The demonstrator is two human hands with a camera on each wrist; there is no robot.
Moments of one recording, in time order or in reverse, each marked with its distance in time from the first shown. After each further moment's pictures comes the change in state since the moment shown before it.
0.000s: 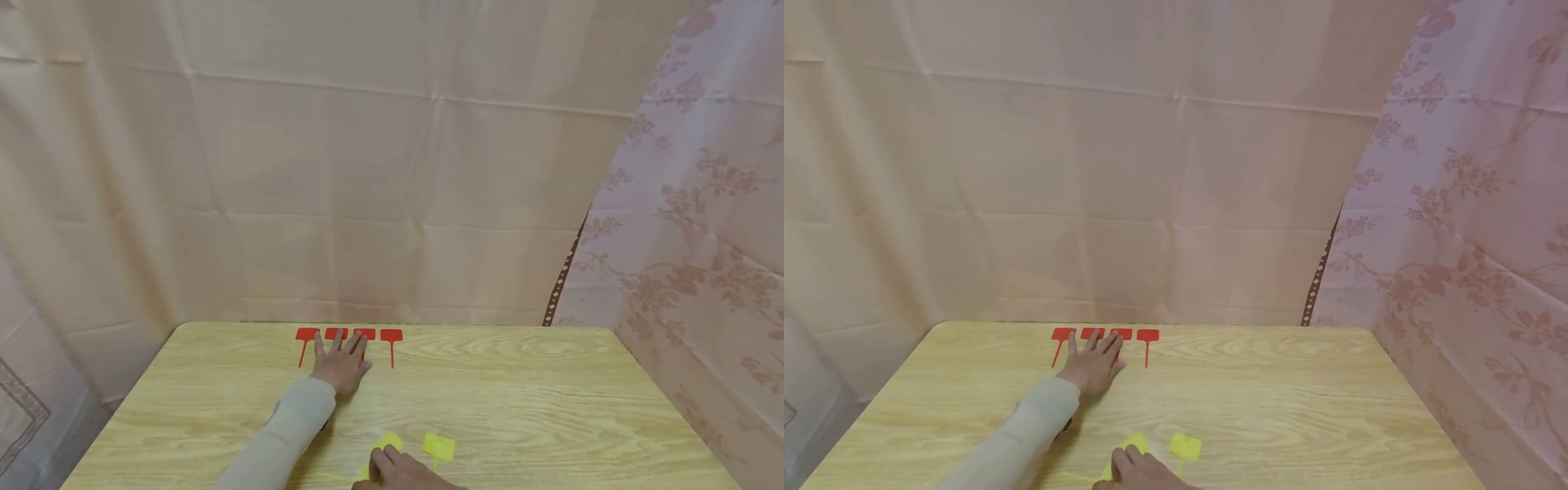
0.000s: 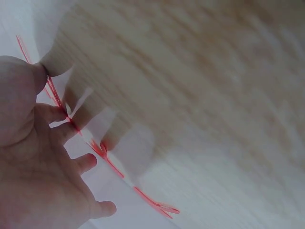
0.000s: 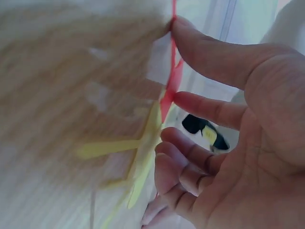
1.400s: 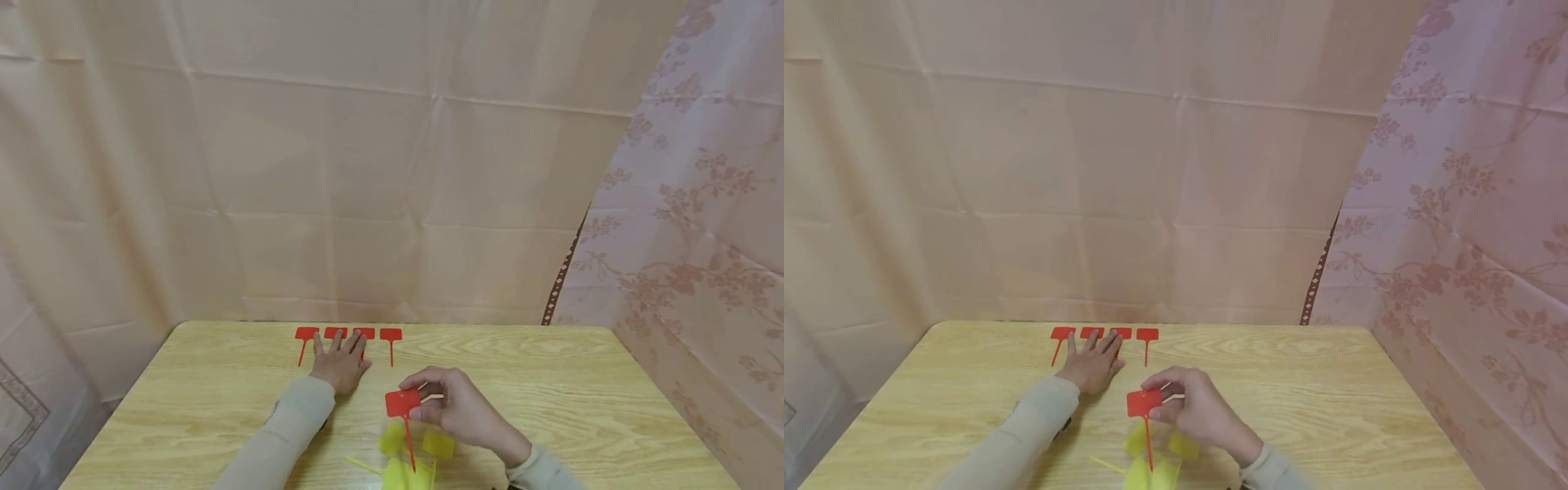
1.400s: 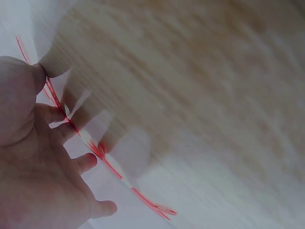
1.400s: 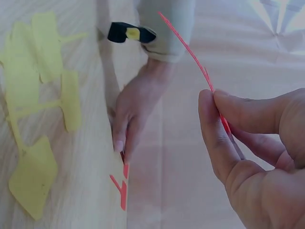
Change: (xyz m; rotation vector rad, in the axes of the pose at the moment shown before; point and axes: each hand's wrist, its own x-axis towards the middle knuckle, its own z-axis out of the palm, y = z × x) left_hand 0.006 -0.002 0.006 -0.026 -0.041 -0.021; right_hand -0.013 0.032 -0.101 0.852 0.317 0.306
